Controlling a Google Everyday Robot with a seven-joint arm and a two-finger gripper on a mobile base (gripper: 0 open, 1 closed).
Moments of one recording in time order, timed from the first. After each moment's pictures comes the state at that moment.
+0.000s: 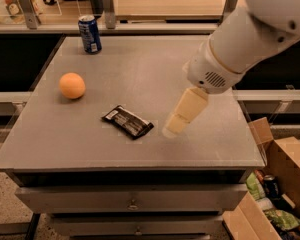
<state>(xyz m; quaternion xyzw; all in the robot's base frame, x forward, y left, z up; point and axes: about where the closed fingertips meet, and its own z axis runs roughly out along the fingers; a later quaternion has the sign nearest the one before) 0.479 -0.069 0.911 -0.58 0.77 0.11 0.23</state>
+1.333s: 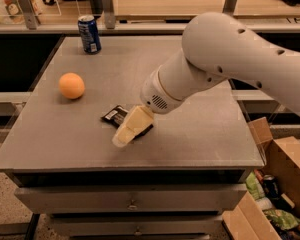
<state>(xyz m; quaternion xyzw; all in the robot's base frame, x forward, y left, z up) 0.501 0.037 0.847 -0.55 0.77 0.21 0.27</state>
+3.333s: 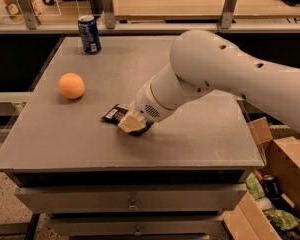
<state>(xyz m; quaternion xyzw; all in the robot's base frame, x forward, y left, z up) 0.504 0.047 0.818 -0.54 0.77 0.19 0.26</state>
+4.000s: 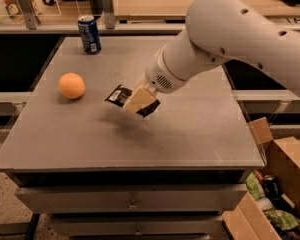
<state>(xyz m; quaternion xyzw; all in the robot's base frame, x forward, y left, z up) 0.547 0.023 0.872 -0.55 0.76 0.16 0.31</state>
